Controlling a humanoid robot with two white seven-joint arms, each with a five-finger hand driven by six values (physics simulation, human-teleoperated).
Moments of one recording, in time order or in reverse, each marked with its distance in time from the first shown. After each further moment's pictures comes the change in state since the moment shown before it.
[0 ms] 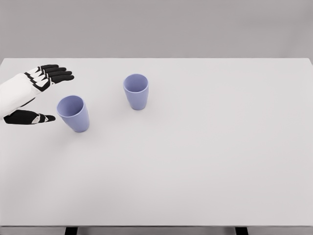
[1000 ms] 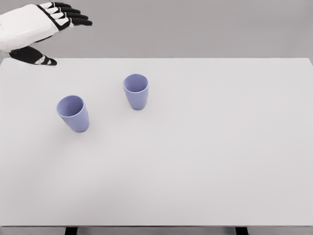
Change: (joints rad) left arm -0.621 -0.142 -0.162 0.052 -0.064 0.201 -0.469; right arm 0.000 0.000 0.000 0.001 0.001 0.000 0.000
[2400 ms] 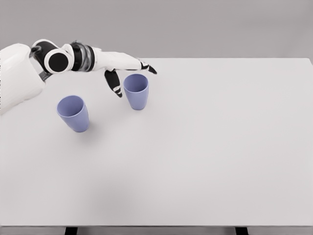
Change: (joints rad) left arm -0.505 -0.328 -0.909 0.523 0.169 0.213 -0.018; right arm 0.000 0.000 0.000 0.000 0.000 0.000 0.000
